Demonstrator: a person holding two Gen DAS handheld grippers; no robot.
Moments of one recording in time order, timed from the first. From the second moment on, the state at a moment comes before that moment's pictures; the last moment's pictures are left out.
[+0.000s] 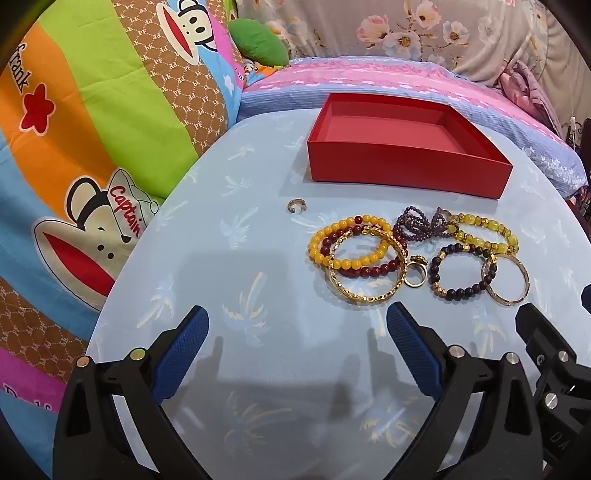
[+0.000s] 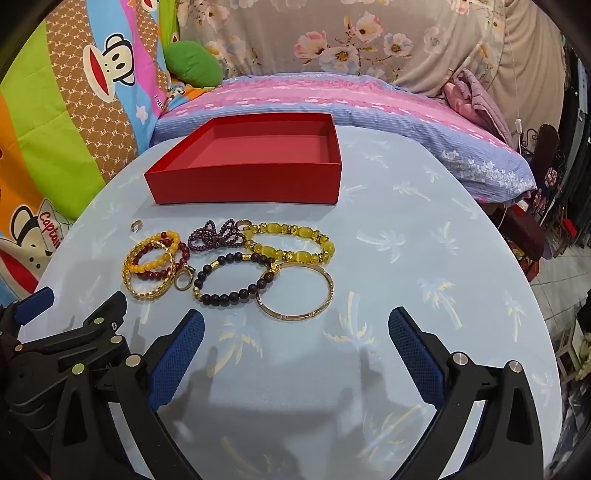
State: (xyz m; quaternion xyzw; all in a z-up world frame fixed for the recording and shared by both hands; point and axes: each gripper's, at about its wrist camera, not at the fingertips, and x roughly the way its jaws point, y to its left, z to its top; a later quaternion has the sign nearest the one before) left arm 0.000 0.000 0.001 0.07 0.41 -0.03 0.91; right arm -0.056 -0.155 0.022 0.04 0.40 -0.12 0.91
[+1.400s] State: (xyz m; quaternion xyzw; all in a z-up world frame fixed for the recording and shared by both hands) left arm 0.001 0.006 -0.002 0.07 0.42 -0.03 0.91; right arm -0.055 -0.148 0.018 0.04 0.39 -0.12 0.91
